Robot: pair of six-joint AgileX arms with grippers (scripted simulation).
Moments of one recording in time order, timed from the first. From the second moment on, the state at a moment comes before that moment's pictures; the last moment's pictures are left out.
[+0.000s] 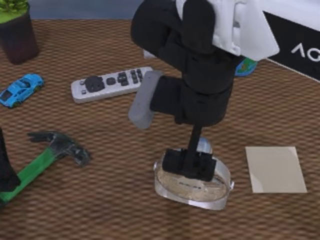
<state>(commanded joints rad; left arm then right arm) 0.00 0.00 0.00 0.00 0.00 0.00 0.84 1.96 1.87 -1.47 0.00 -0.44</state>
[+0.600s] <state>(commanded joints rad) 0.00 0.00 0.00 0.00 0.00 0.00 0.85 1.95 1.66 -1.28 0.00 -0.44</state>
